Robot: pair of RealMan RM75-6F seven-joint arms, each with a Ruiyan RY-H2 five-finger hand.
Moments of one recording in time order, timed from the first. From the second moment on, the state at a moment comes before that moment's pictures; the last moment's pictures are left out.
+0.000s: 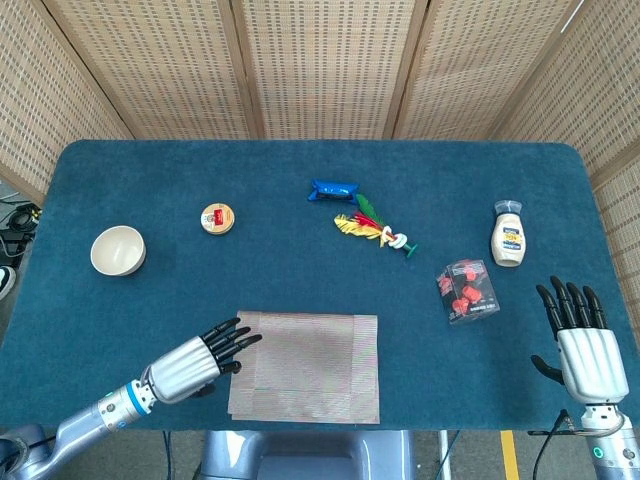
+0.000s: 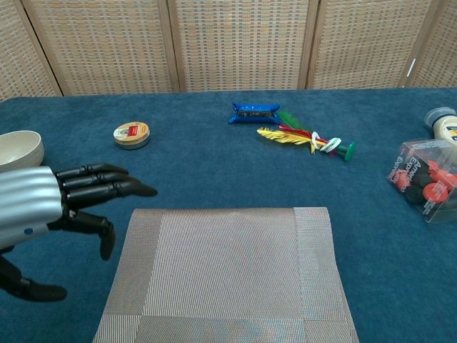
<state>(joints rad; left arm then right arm) -0.51 -1.41 0.15 -1.36 2.07 1.27 0.01 0.08 -1.13 0.07 -1.66 -1.54 1.51 -0.24</state>
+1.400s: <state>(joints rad) -0.50 -1.62 0.28 -1.14 2.06 1.26 0.00 0.08 -1.13 0.07 -1.66 -1.53 1.51 -0.22</state>
